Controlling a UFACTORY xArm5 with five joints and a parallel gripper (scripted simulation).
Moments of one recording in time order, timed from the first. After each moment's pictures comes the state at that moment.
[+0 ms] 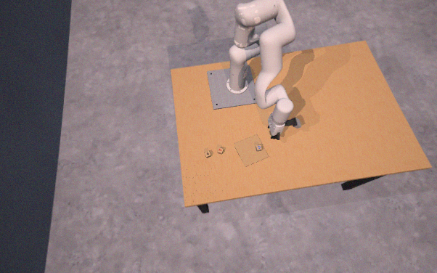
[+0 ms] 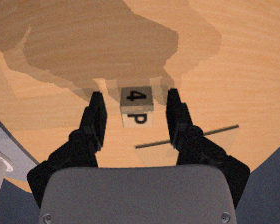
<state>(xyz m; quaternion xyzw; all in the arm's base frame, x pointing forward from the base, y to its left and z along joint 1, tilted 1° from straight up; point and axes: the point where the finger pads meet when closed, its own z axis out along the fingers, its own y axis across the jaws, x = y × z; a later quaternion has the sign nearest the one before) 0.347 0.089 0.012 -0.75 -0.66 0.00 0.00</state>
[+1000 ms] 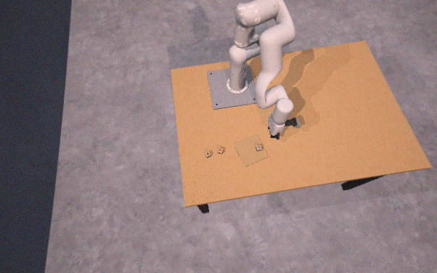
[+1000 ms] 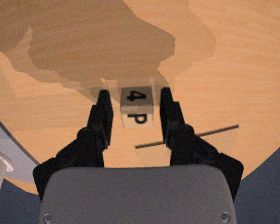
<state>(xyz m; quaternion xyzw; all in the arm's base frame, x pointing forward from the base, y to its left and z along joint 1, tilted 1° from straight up) 0.347 0.089 0.012 -0.75 -0.66 0.00 0.00</state>
